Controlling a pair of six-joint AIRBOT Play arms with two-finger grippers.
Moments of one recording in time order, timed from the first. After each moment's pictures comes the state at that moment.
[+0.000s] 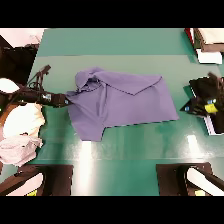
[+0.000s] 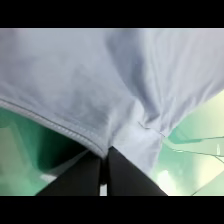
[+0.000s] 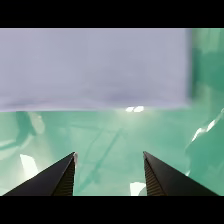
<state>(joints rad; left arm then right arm) 0.03 -1.12 0.96 0.86 -1.15 -1.20 -0.45 -1.10 0.91 -1.09 1.45 1.30</state>
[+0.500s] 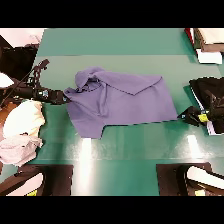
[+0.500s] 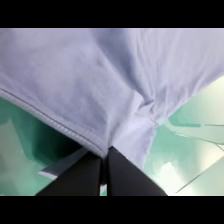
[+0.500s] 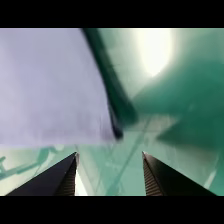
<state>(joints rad) 0.03 -1.12 1.01 0.88 -1.22 -1.20 -0.56 -1.29 0.79 -1.00 1.27 1.20</state>
